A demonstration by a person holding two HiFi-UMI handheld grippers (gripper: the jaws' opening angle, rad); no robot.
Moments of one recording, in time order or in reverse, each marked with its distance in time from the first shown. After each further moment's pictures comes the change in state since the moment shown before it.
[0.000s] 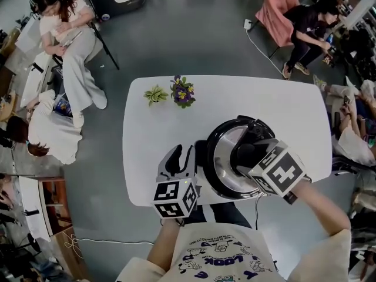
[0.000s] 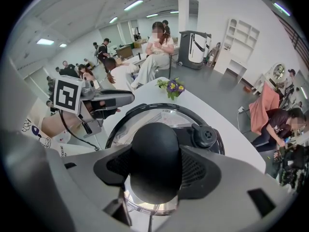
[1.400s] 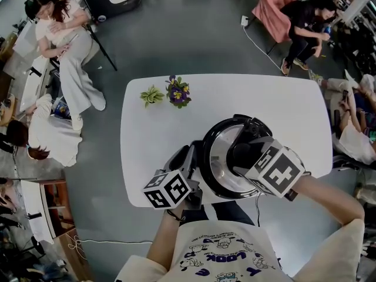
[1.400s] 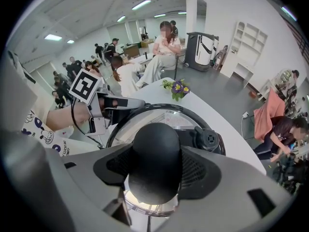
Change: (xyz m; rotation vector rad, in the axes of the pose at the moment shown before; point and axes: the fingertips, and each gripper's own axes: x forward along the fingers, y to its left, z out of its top) left arm 0.026 -0.007 -0.027 -0.379 0.070 -0.138; right arm 0.002 0.000 0.001 -0.073 -0.004 0.034
